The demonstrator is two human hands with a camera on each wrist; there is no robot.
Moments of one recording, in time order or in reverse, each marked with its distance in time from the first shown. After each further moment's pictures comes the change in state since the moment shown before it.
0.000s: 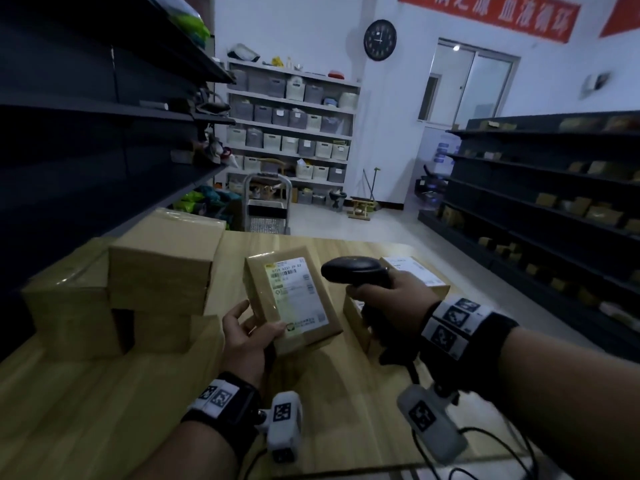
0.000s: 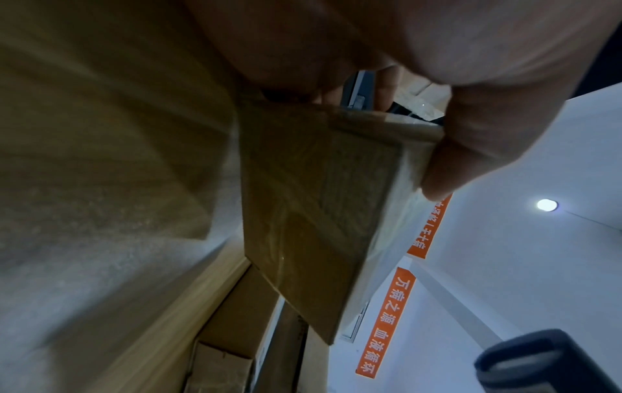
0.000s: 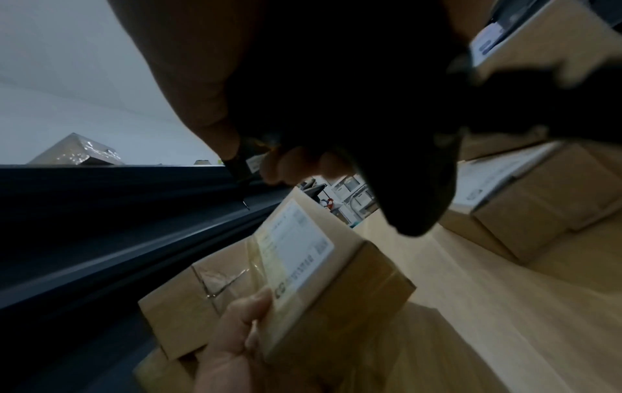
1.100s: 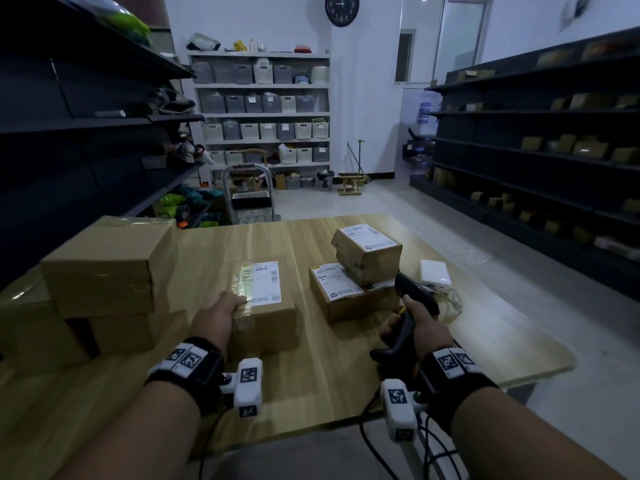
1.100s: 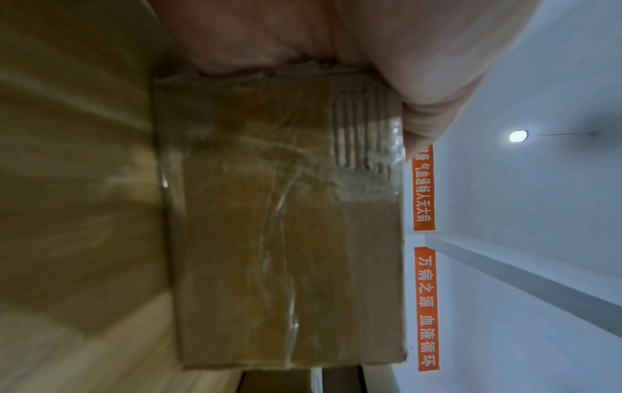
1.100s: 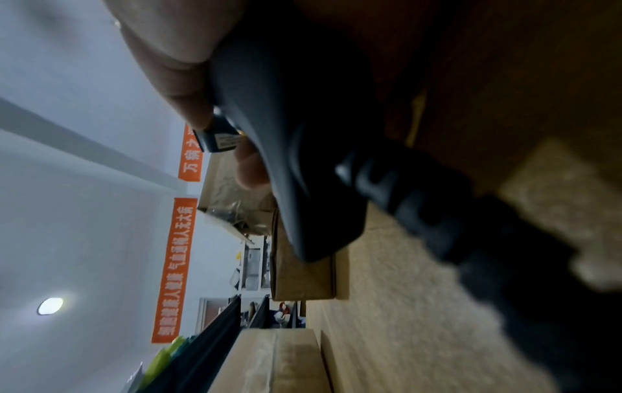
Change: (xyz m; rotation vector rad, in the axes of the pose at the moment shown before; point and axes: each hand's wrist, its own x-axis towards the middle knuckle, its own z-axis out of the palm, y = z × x) left_hand -0.001 0.022 0.036 0.417 0.084 -0.223; right_hand 0.013 0.216 -0.051 1.046 0.390 0.337
